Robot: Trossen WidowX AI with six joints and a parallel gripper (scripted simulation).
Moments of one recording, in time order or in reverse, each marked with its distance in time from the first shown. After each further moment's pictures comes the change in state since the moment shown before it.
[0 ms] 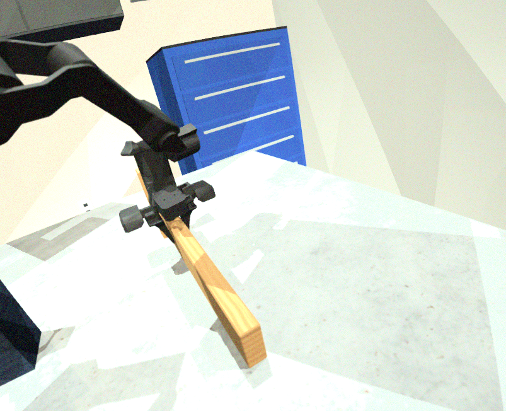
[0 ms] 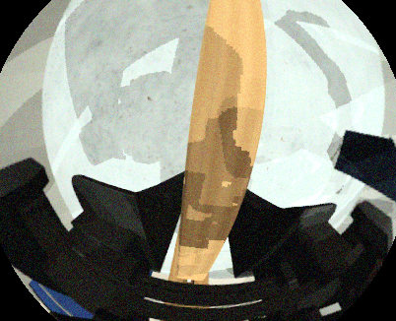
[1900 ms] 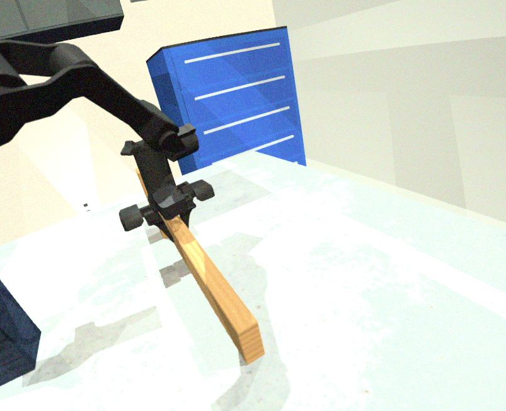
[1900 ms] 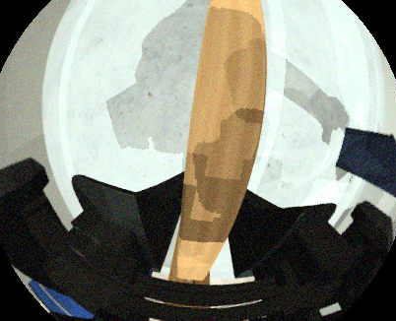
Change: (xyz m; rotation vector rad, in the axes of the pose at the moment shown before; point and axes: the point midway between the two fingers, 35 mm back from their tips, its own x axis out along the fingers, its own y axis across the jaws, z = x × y) arm 0.000 0.000 -0.006 0.001 0.000 0.001
